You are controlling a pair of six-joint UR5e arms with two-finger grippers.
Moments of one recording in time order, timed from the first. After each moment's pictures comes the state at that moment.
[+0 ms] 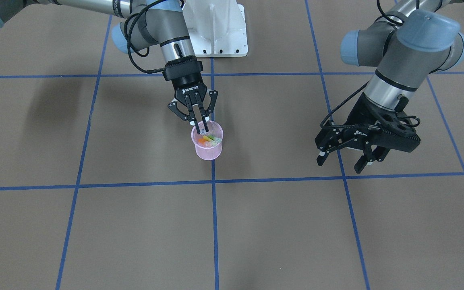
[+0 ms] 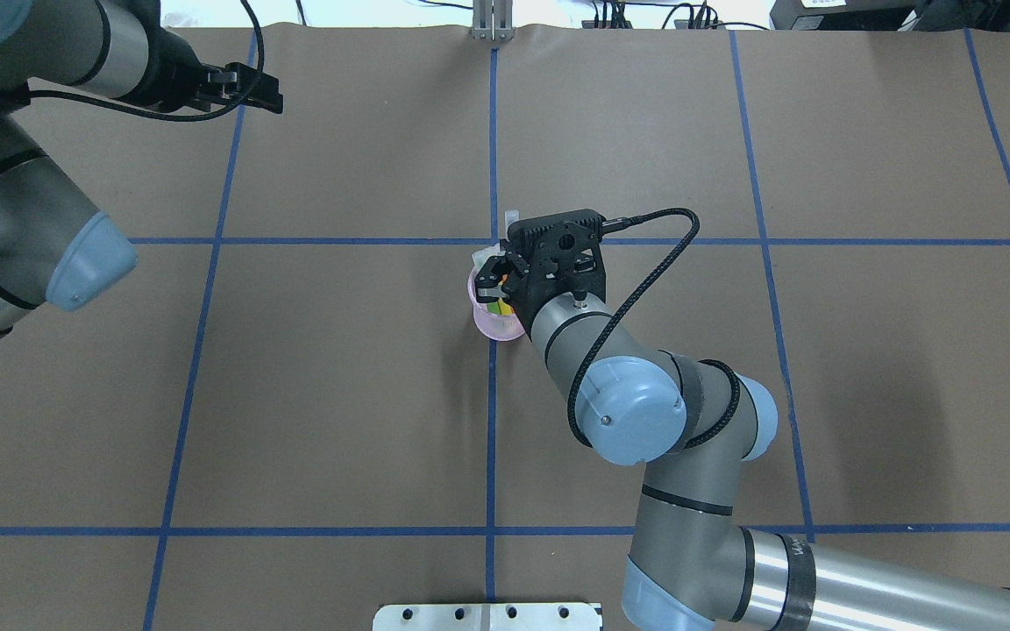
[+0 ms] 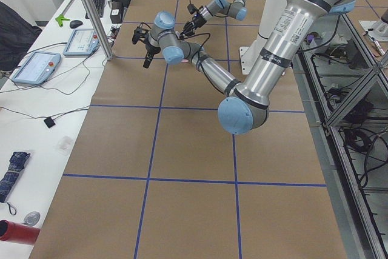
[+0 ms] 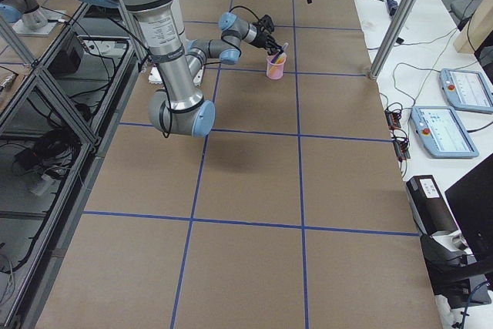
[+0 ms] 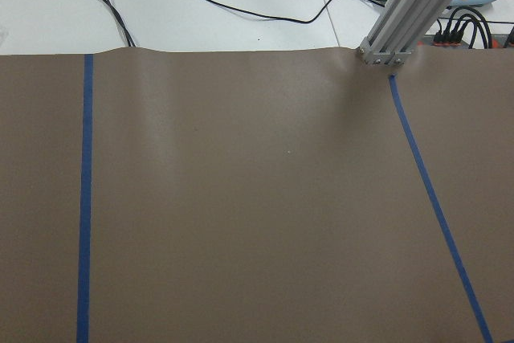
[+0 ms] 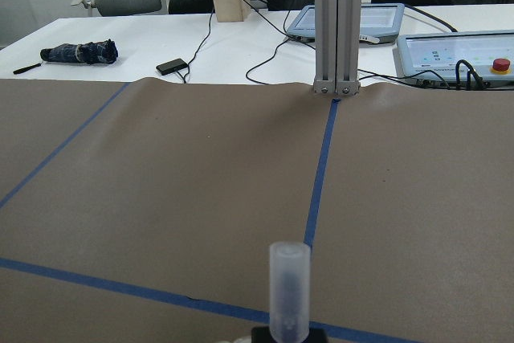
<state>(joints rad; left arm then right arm) -0.96 -2.07 -1.69 -2.03 -1.97 -0.93 0.32 -1.00 1.69 -0.99 0.99 1.04</state>
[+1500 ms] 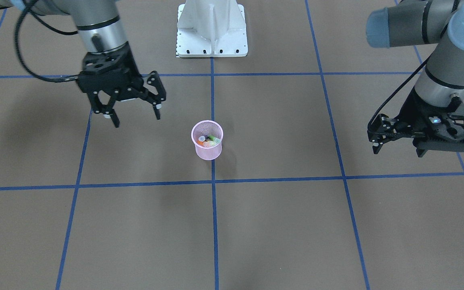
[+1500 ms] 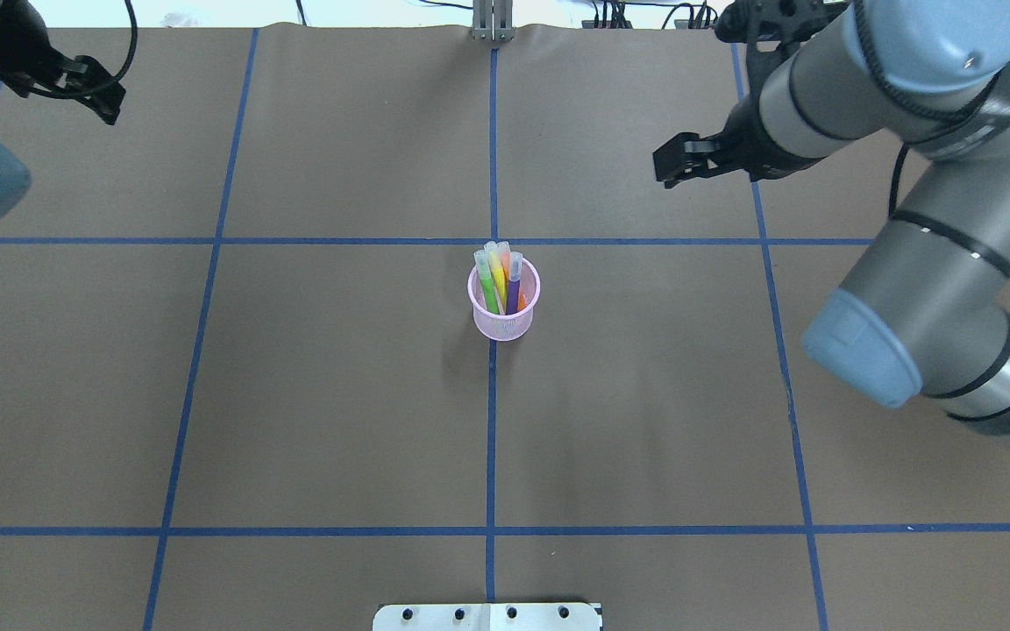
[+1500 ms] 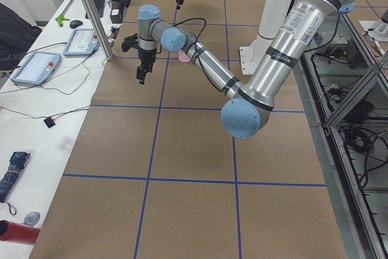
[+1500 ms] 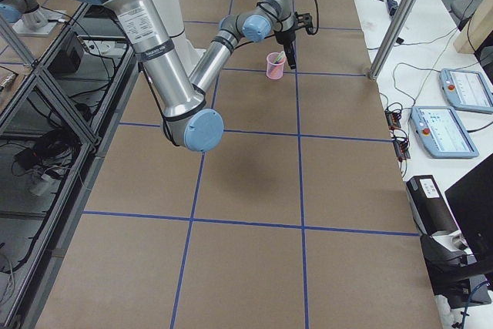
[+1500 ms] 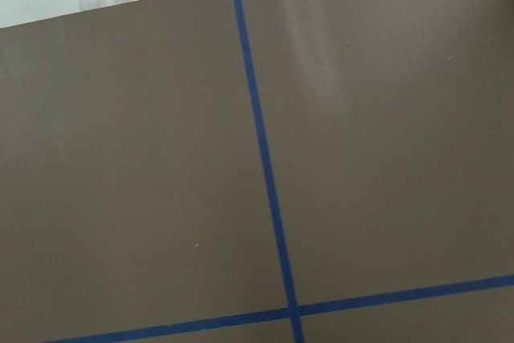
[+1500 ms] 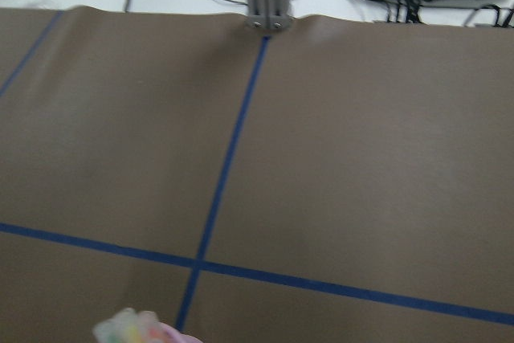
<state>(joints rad) -1.16 -2.03 -1.80 -1.35 -2.04 -0.31 0.89 -1.09 2.00 -1.70 1.97 0.83</state>
